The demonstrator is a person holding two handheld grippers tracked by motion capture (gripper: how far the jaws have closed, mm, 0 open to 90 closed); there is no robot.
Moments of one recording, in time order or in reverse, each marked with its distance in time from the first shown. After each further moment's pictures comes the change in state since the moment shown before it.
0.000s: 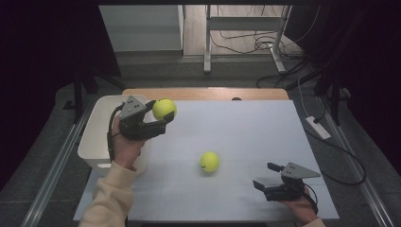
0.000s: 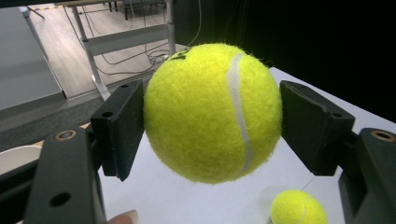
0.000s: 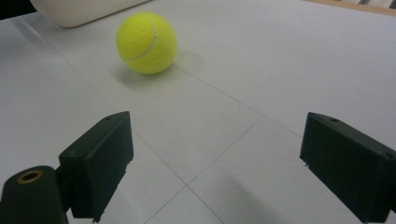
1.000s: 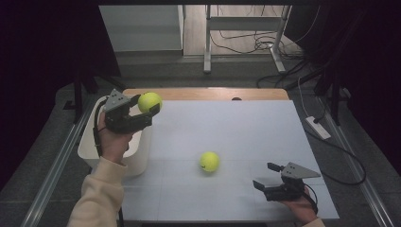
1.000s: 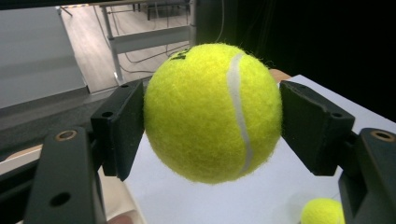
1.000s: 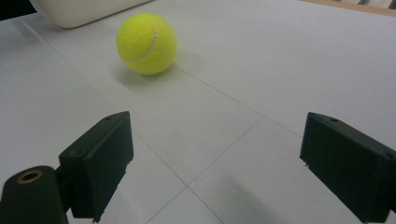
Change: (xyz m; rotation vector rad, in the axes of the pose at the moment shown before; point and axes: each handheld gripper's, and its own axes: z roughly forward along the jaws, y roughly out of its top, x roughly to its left) left arm 0.032 0.003 -0.013 -0.006 0.080 -0.050; right arm 0.000 0.000 0.000 -0.001 -0.001 0.001
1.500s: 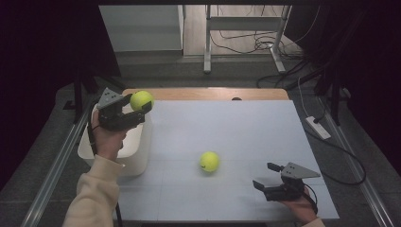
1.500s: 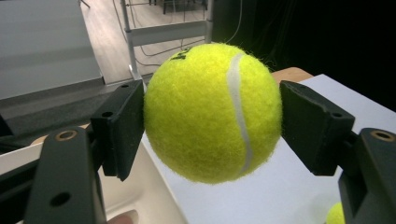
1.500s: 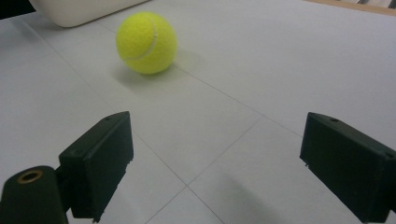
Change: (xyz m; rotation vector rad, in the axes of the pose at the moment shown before) left arm 0.021 -0.005 0.001 0.018 0.060 -0.033; right arm 0.000 0.000 0.000 -0.001 0.000 0.000
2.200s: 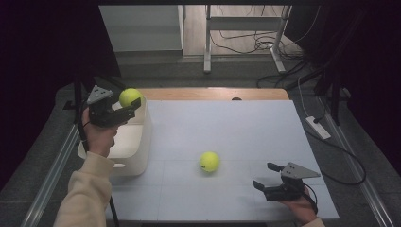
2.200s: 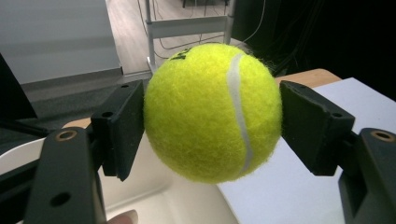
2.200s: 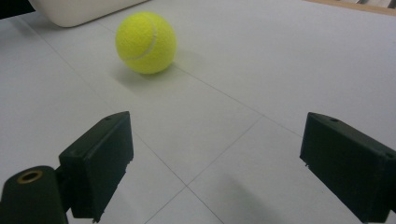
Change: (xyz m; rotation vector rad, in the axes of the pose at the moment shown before) left arm 0.030 -0.001 -0.001 0.021 0.067 -0.047; right arm 0.000 0.000 0.000 0.002 -0.002 0.000
